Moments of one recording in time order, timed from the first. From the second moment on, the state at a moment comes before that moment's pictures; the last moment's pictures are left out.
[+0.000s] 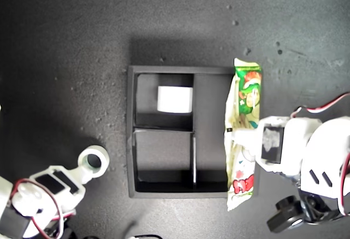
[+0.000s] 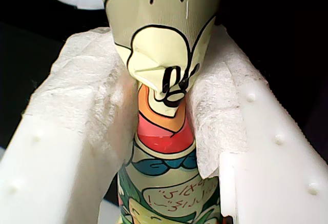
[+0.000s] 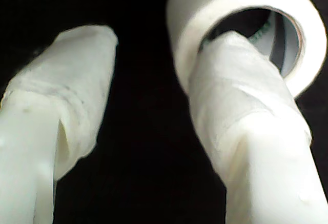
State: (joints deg) arm 0 32.3 94.3 103.4 66.9 -84.2; arm 1 -6.5 65.4 46.1 76.0 13.4
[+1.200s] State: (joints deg) arm 0 21.8 88.4 67.9 93.4 -67.3; arm 1 -5.4 65.3 38.3 86.0 19.7
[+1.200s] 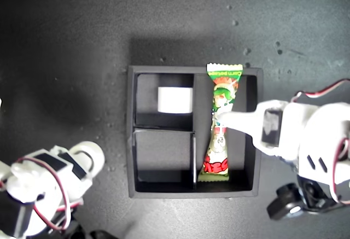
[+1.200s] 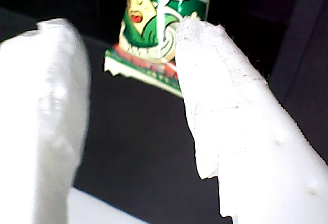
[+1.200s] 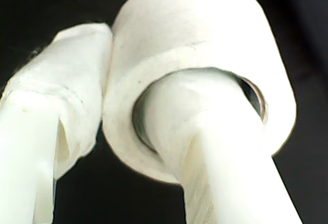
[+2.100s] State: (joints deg) arm 0 18.4 38.1 11.7 104.1 -63.2; arm 1 -9.8 103.9 58.4 96.6 79.7
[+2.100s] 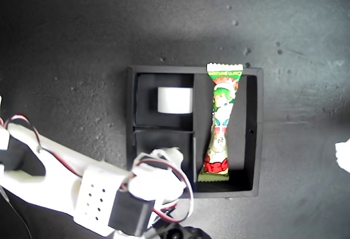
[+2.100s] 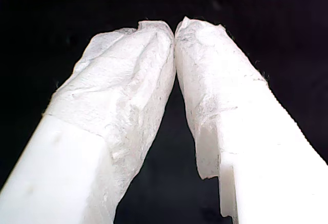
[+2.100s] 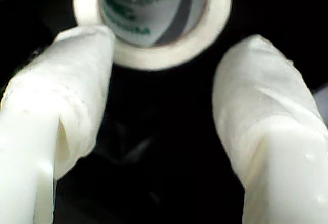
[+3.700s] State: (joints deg) arm 0 9.7 191.2 175.9 72.4 -70.5; arm 1 -4.4 191.5 178.3 74.6 84.5
